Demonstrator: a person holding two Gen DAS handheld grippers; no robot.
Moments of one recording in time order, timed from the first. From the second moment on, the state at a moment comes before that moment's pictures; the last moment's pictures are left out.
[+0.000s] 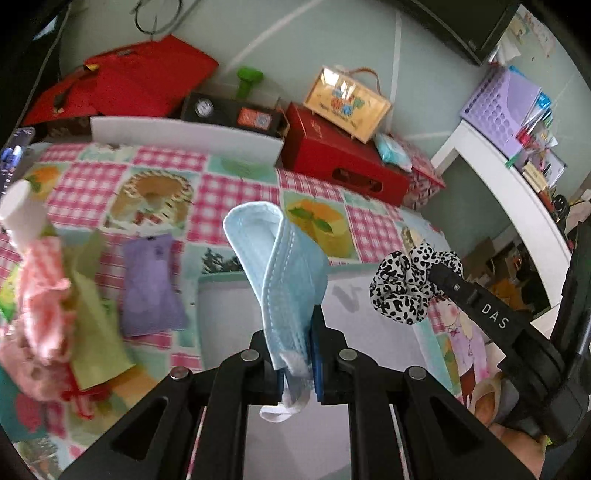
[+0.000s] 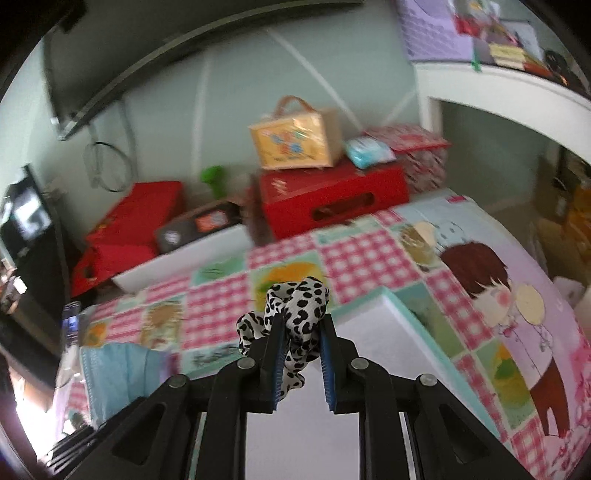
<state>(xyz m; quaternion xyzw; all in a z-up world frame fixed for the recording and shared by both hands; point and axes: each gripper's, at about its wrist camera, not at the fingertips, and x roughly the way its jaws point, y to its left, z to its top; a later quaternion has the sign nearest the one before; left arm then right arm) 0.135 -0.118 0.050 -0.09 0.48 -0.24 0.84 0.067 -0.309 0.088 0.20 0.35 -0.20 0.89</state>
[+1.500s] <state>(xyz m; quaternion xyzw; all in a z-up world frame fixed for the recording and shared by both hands) 0.135 -0.140 0.016 -0.02 0.52 -0.23 0.82 0.079 -0.317 0.026 0.12 0.48 -0.27 0.82</state>
